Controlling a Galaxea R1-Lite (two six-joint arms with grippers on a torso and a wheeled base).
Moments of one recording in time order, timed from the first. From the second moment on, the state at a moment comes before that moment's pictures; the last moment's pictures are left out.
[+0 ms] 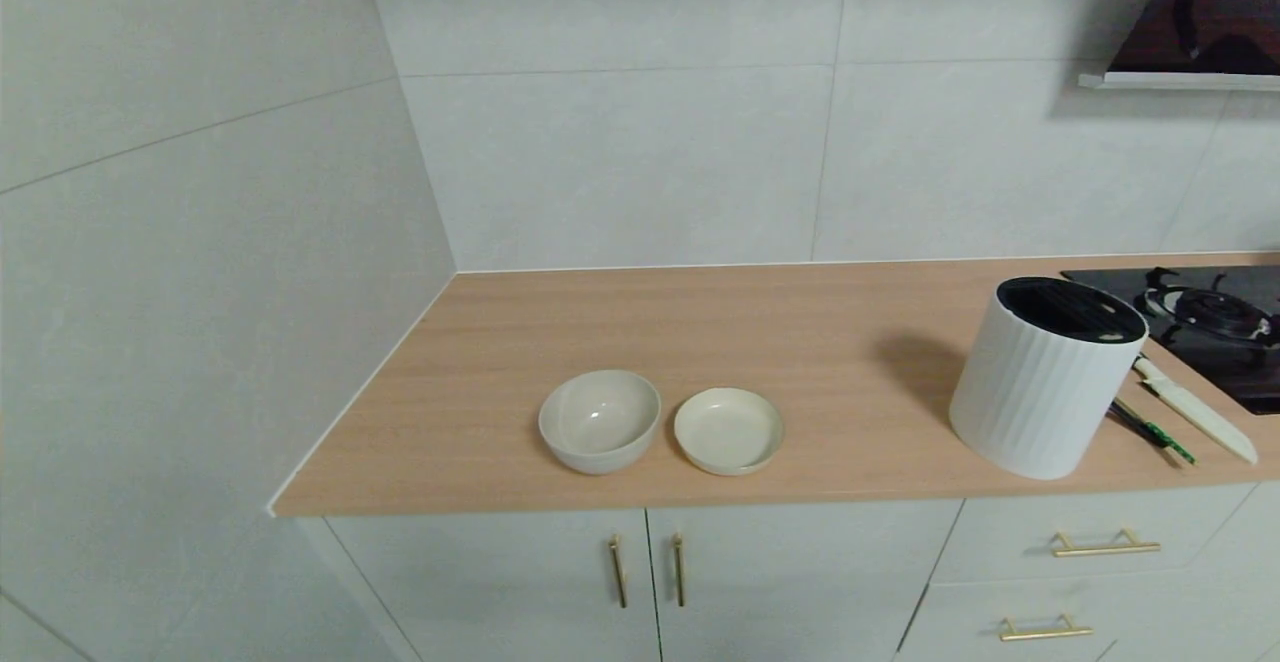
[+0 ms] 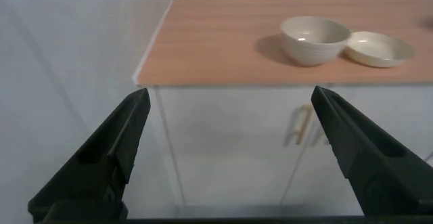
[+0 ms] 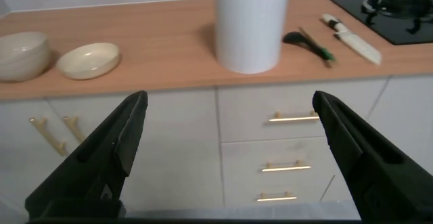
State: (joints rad) left arm 0.00 0.00 0.00 0.00 0.02 -0.01; right arm 0.00 0.00 0.00 0.00 -0.02 0.04
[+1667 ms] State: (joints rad) left arm 0.00 0.00 0.00 0.00 0.02 0.00; right arm 0.00 0.00 0.00 0.00 -0.02 0.04
